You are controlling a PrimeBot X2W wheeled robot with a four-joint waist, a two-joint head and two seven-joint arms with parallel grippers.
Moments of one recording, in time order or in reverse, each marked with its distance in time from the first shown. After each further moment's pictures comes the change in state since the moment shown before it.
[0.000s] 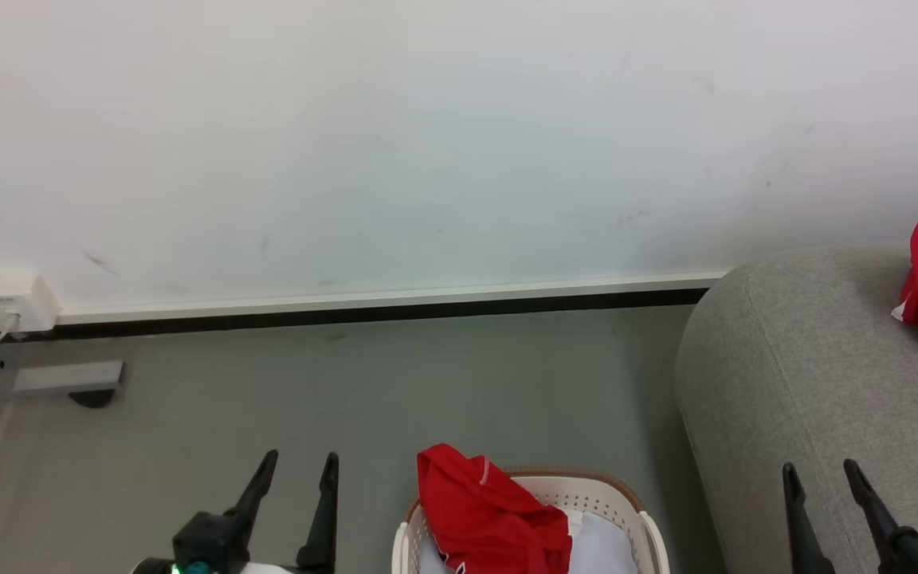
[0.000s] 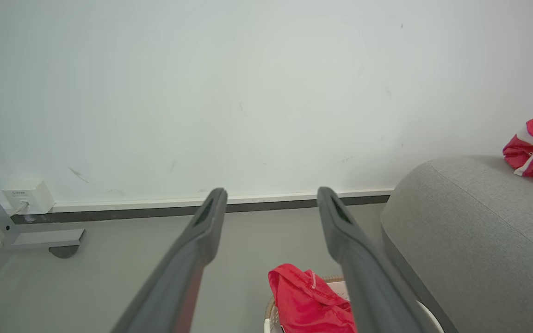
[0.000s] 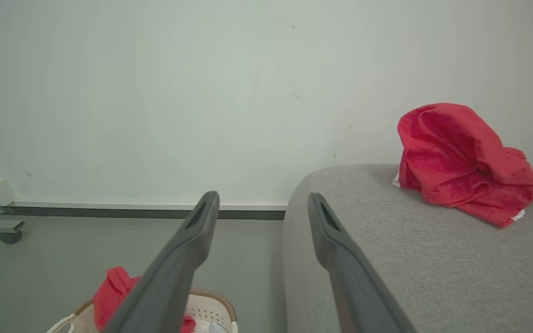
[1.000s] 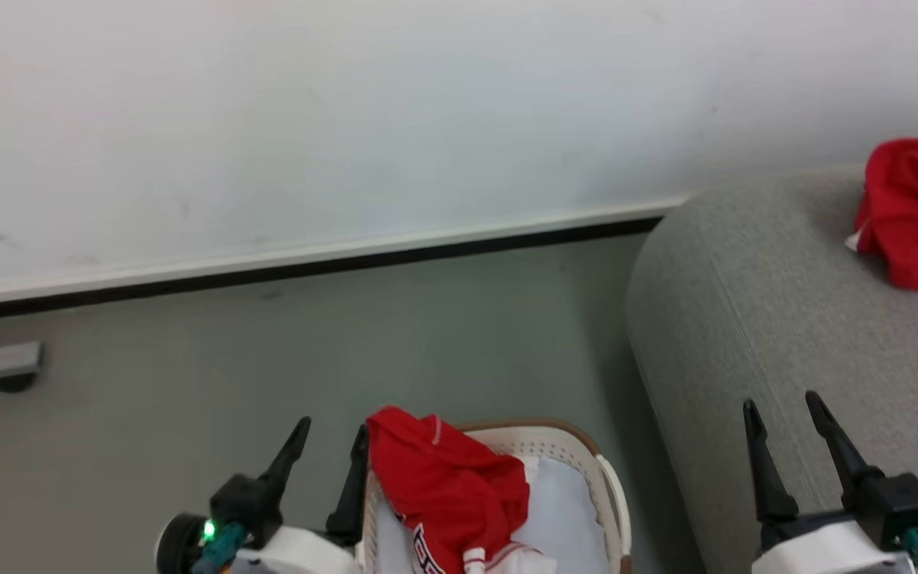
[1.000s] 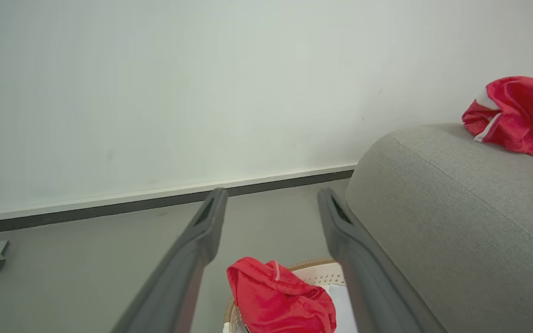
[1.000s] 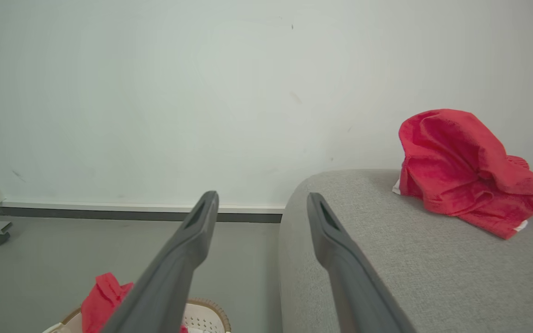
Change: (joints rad) left arm -0.053 -0.119 0.107 0.090 0.152 -0.151 0.000; right arm -0.085 0.026 0.064 -0.018 -0.033 0.000 0.000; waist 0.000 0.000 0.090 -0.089
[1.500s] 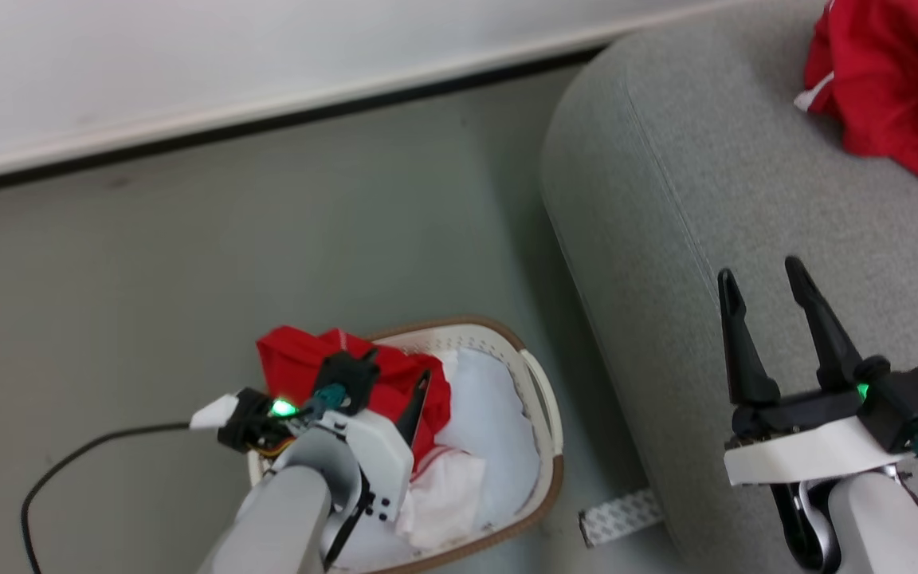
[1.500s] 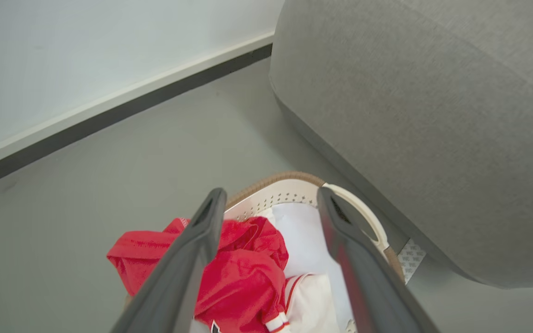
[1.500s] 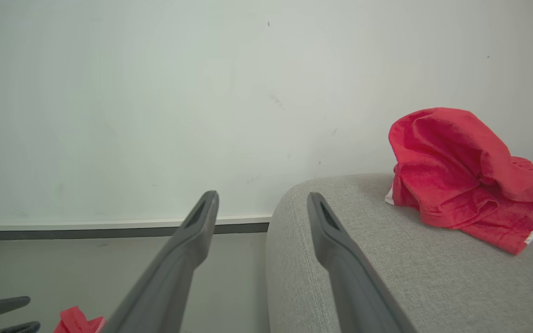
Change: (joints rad) left arm -0.374 -0.027 -0.145 0.349 0.096 -0.033 0.177; right arm -0.195 0.003 0.090 -0.092 0.095 0.000 0.000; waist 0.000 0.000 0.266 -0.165
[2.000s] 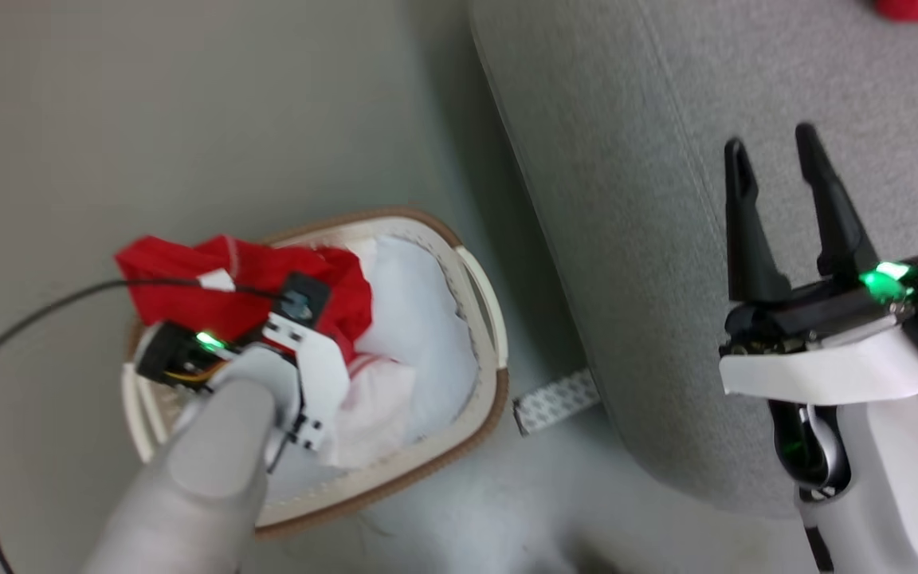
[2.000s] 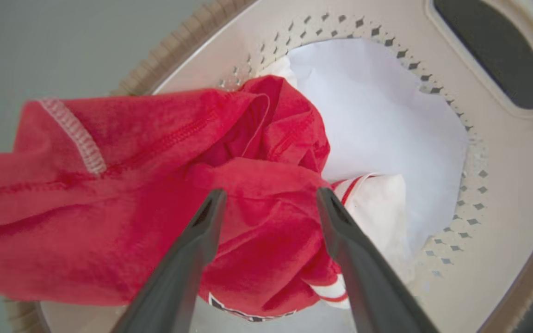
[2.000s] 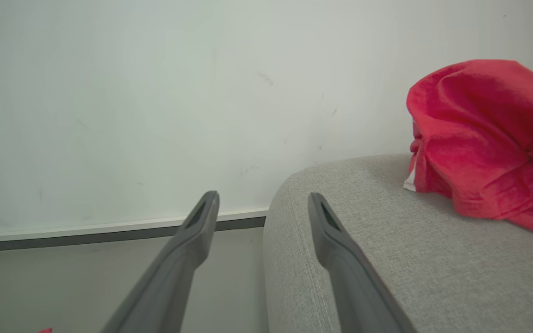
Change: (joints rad) left arm -0.289 0.065 -0.063 0.318 0.094 0.044 0.257; right arm -0.184 0.000 0.068 -0.103 0.172 0.000 0.000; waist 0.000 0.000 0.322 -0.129
